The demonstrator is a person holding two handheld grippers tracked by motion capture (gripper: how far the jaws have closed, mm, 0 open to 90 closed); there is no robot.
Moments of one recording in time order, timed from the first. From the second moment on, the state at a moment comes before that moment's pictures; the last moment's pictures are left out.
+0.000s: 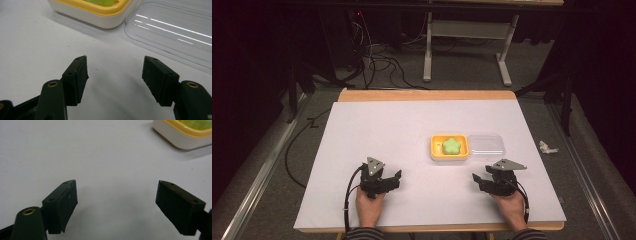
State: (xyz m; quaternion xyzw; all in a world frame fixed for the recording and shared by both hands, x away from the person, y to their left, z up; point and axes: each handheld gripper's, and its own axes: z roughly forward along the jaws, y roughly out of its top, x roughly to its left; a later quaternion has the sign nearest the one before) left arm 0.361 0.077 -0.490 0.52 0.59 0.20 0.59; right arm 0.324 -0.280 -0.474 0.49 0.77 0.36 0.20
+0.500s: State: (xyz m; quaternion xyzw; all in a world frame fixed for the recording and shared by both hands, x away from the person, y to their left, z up) left arm 0.361 0.077 -0.491 0.52 0.59 0.20 0.59; right arm 0.323 -0.280 -0.480 0.49 0.77 0.36 0.20
